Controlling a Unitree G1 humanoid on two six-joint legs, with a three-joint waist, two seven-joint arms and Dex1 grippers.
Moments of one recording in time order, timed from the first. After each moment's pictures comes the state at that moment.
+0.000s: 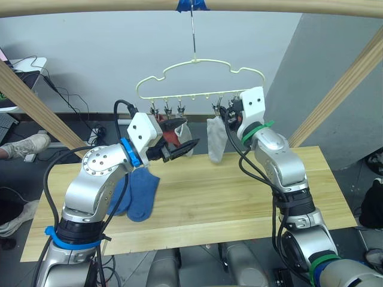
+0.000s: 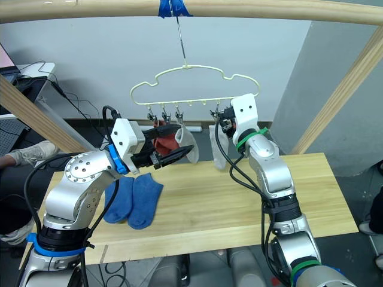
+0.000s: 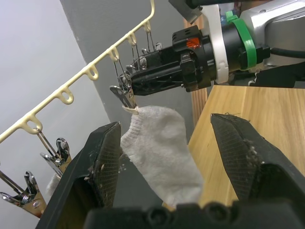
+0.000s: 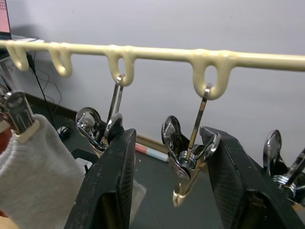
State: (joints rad) left arm -0.41 0.56 0.00 -0.31 -0.41 0.38 -0.78; right arm -0.70 -0.13 0.08 0.01 0.10 0.50 0.21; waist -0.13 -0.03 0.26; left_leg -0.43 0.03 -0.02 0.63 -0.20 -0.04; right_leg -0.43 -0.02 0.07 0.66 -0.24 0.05
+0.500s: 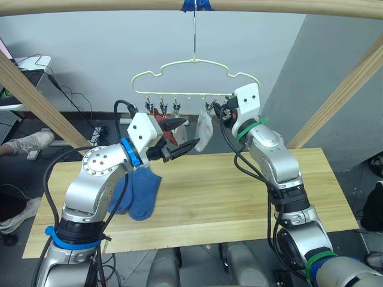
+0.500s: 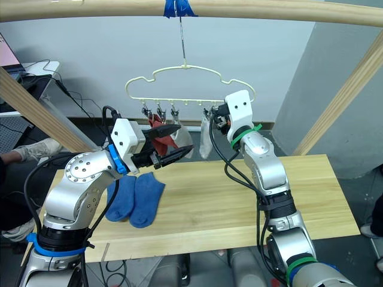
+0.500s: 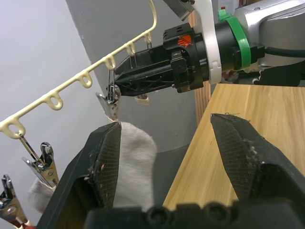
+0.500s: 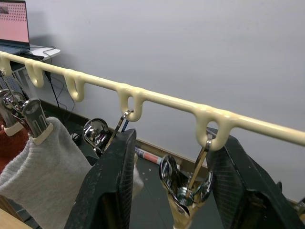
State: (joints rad) left arm -0.41 0.56 0.00 -0.31 -0.40 0.38 -0.78; right arm -0.73 -0.10 0.08 0.05 0.10 0.47 0.22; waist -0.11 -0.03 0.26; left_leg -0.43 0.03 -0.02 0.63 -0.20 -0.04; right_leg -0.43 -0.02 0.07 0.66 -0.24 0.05
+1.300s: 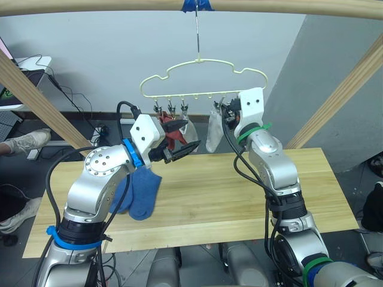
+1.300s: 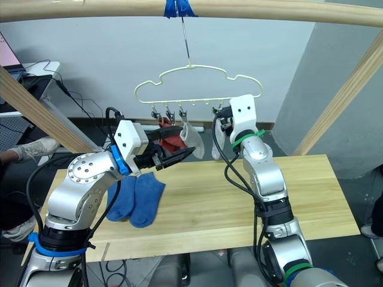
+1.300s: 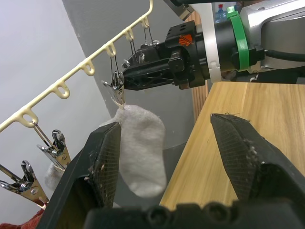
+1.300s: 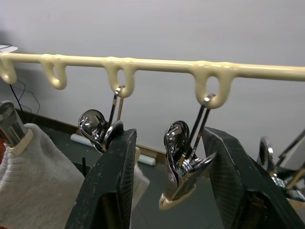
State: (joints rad) left arm -0.41 0.56 -0.01 -0.31 -0.40 0.38 -0.78; right arm -0.68 -0.05 0.07 -0.02 0.02 0.51 0.07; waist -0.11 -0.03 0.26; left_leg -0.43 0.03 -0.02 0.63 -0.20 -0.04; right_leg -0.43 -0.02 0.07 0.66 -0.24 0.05
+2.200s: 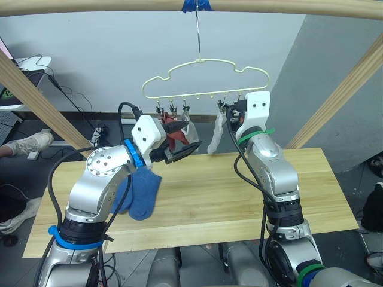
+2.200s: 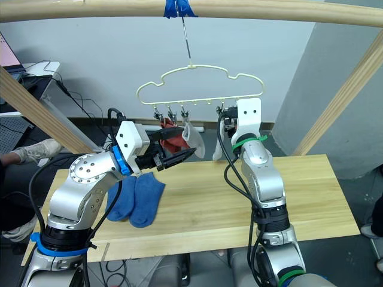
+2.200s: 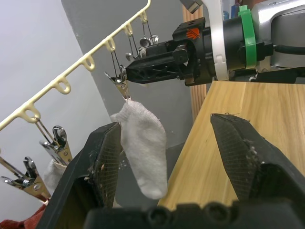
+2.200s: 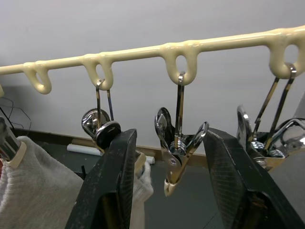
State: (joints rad) left arm -0.42 0.55 -0.02 -0.30 -0.39 0.38 -0.79; right arm -0.63 0.03 0.02 -0.10 0.04 0.57 0.00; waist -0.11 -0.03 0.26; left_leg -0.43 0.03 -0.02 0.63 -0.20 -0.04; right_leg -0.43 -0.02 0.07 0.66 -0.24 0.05
